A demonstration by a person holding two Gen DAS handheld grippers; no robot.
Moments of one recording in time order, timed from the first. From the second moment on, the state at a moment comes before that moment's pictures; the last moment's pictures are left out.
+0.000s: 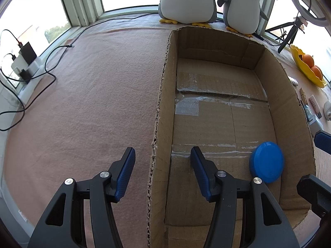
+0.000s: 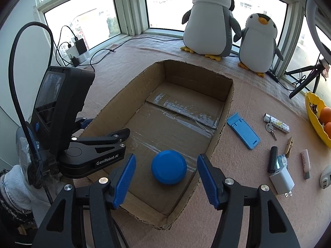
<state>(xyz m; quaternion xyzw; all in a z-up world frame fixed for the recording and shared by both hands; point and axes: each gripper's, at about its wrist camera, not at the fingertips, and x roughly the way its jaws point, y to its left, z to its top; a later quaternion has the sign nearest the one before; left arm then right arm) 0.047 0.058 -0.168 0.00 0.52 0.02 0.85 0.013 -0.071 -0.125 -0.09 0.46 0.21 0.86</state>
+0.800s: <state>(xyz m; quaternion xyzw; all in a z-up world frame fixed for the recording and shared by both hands) 0.047 0.058 -0.168 0.00 0.52 0.02 0.86 0.011 -0.131 -0.102 -0.04 0.44 0.18 0.88</state>
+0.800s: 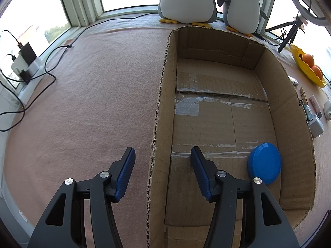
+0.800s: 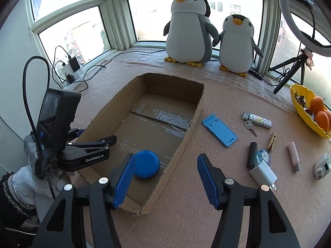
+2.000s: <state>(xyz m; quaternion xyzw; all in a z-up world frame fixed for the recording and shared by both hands) 0.048 0.059 -0.169 0.00 0.52 0.03 0.85 0.064 -0.246 -0.156 -0.11 0.50 0.11 0.86</state>
